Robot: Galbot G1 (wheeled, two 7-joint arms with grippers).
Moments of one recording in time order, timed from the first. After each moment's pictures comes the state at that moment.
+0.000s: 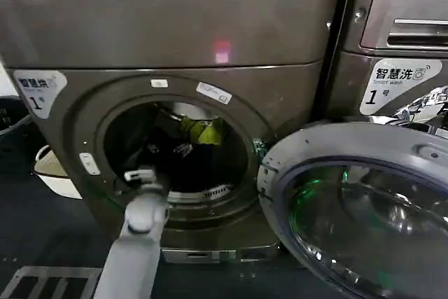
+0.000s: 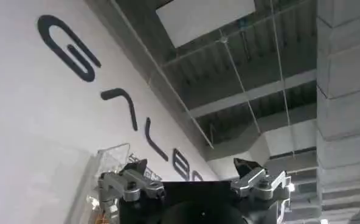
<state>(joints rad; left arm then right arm) 0.69 -1.46 -0.38 -1.47 -0.16 0.14 -0.03 -1.90 0.84 2.66 1.84 0.91 -0.22 -0.03</state>
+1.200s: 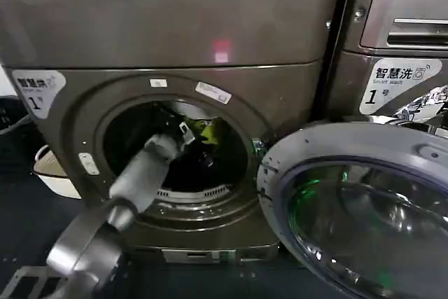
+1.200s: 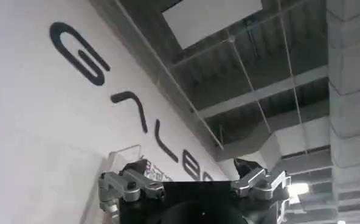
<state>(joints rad) -0.07 -1.44 0.12 -0.37 0.31 0.01 0.79 -1.83 0.83 2.60 1.86 0.91 -0.21 -0.05</state>
